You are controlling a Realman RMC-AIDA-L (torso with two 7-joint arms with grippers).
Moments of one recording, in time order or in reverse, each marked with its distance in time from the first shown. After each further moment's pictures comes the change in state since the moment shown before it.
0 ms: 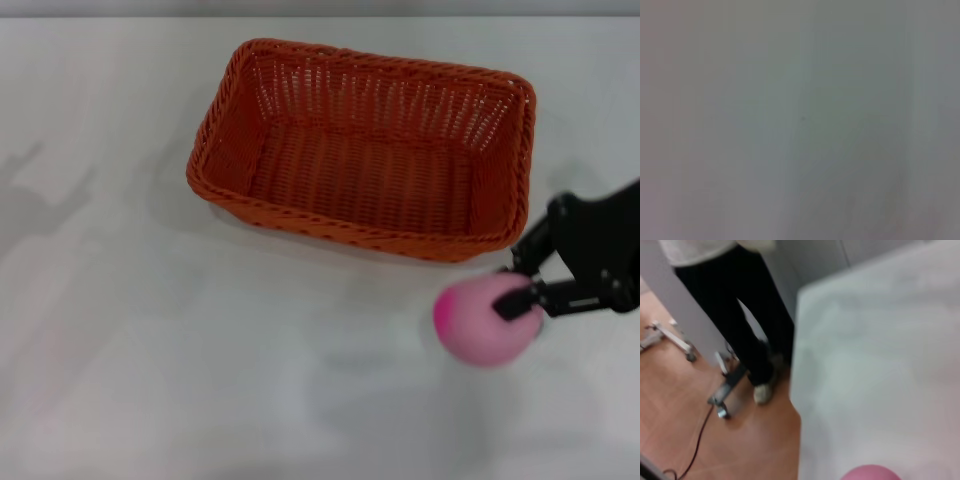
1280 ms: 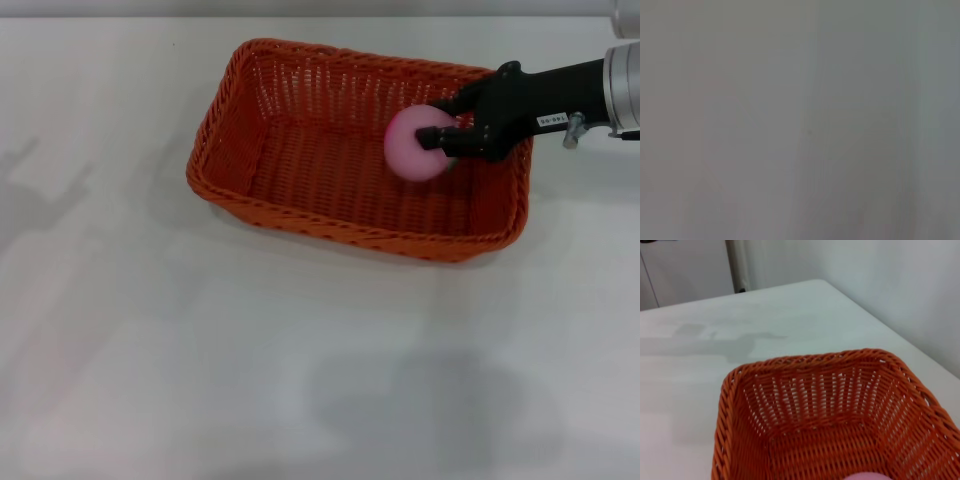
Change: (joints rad) left arm -0.003 -0.001 0.000 0.032 -0.054 0.000 0.066; right arm 0.055 0.185 0.233 0.056 -0.239 -0.543 -0.081
